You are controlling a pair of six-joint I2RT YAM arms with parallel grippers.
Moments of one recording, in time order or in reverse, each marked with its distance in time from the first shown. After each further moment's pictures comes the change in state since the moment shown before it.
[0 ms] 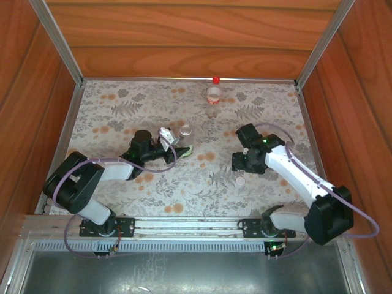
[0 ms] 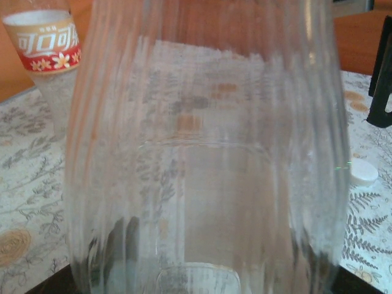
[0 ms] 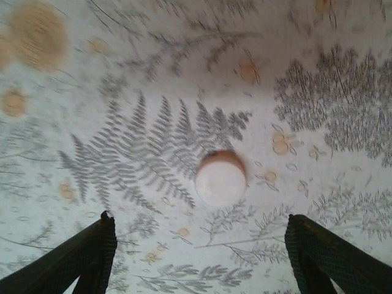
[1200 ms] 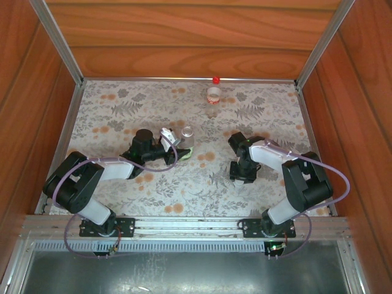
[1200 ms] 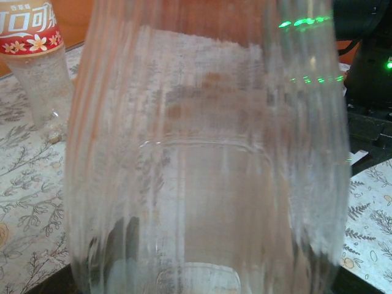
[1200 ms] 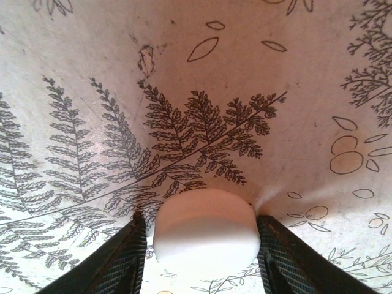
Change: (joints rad) left arm -0.001 0.000 0.018 -0.059 0.036 0.006; right arm -0.034 0.295 -0.113 0.173 -0.078 0.050
